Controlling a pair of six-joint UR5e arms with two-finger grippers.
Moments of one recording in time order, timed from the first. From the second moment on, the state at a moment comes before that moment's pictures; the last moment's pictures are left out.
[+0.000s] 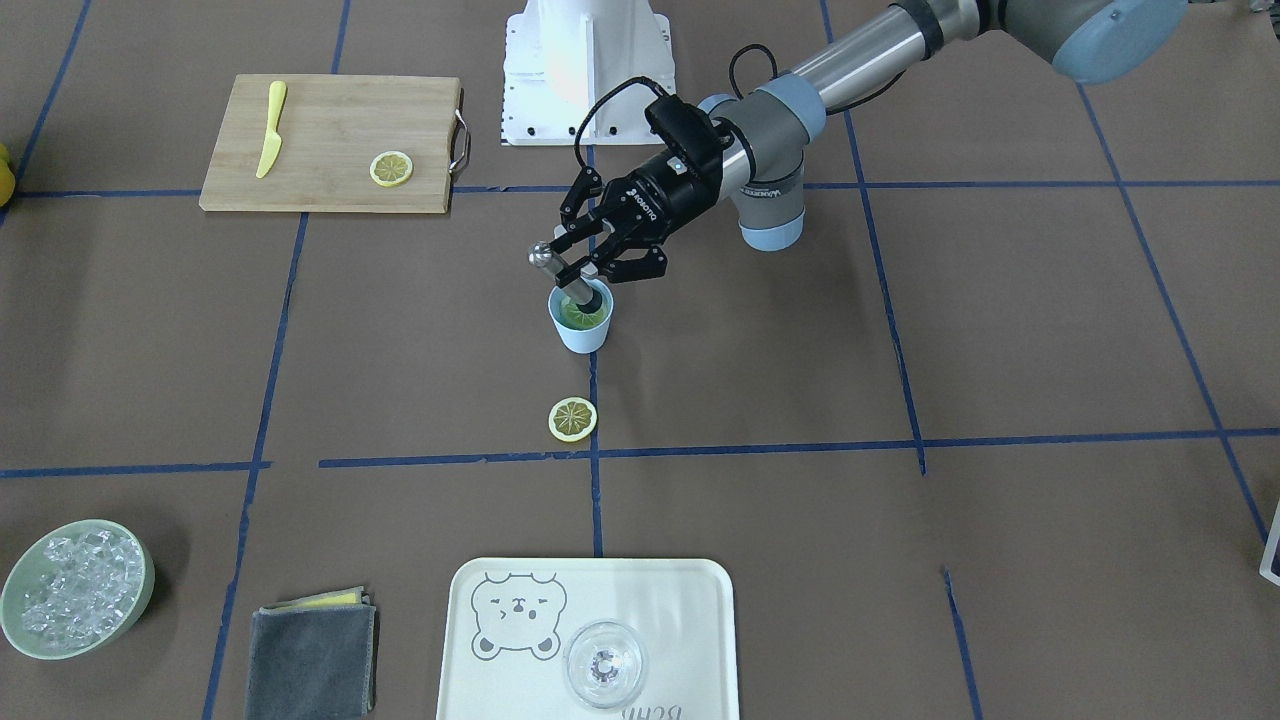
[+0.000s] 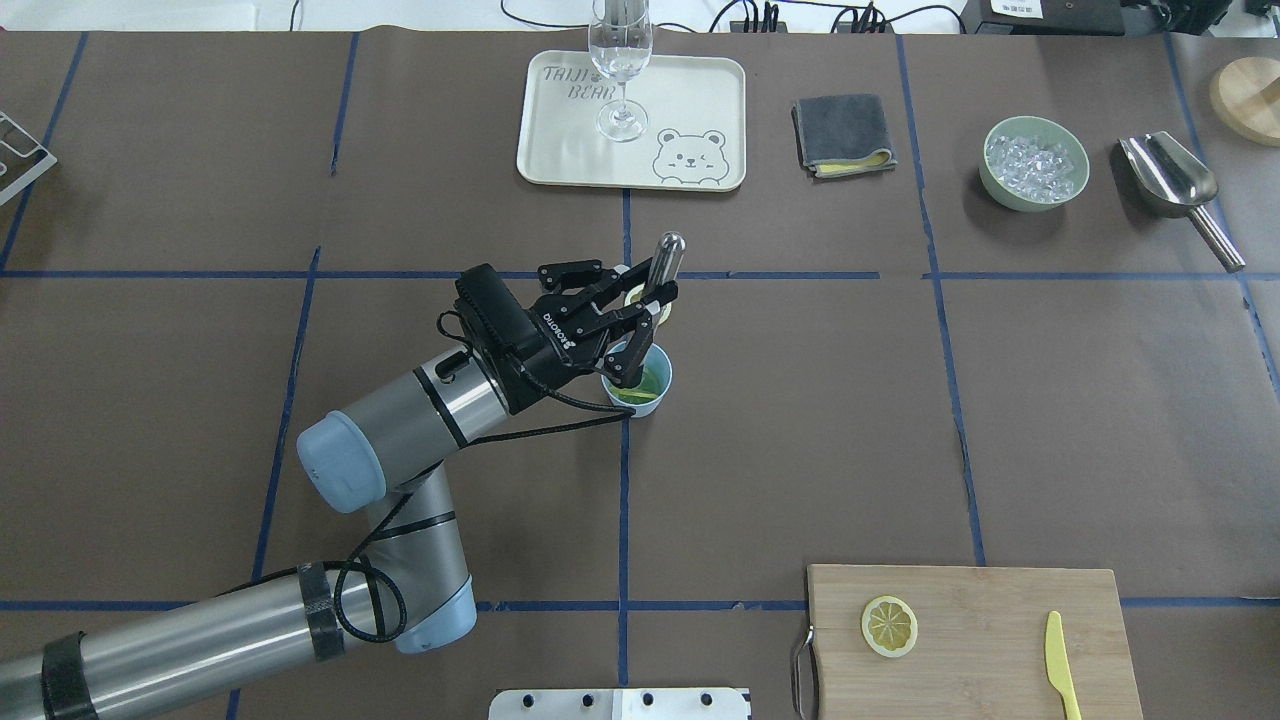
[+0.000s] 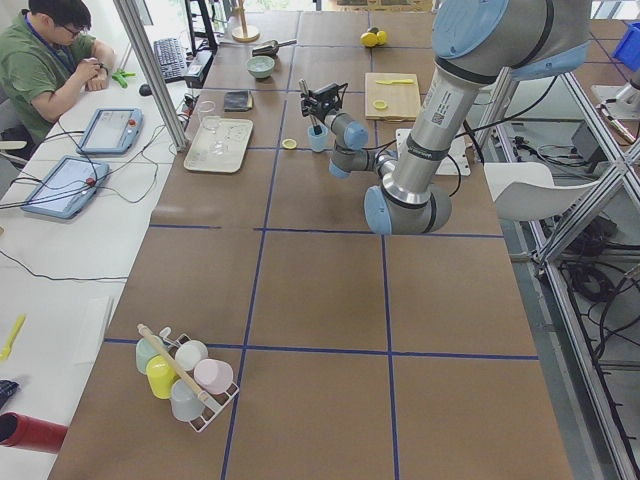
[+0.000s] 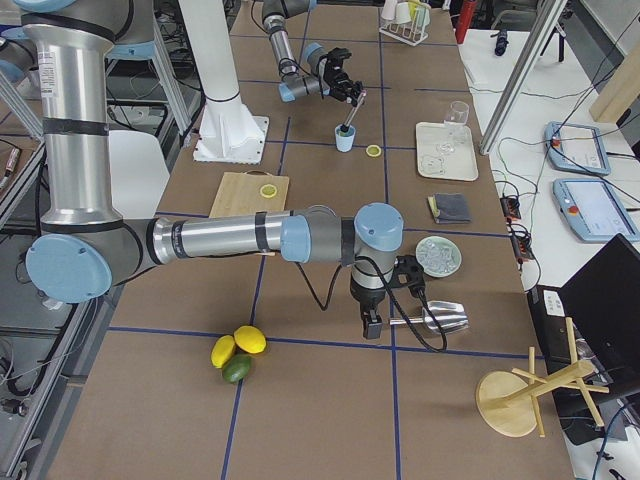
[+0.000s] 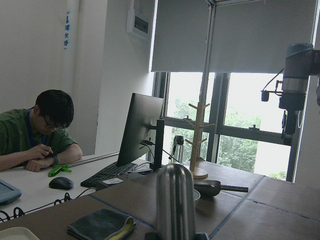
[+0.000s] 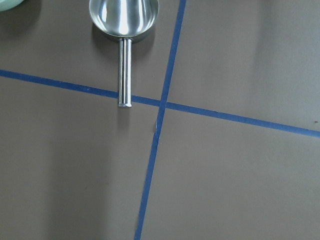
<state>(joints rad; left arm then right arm) -0.37 -2.25 -1.25 -3.38 -1.25 -0.38 1.57 -1.58 1.72 -1.68 2.25 -0.15</state>
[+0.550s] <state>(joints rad) -0.31 -2.25 -1.21 -3.38 -1.18 -0.38 1.57 -1.58 1.72 -1.68 2.25 -0.15</state>
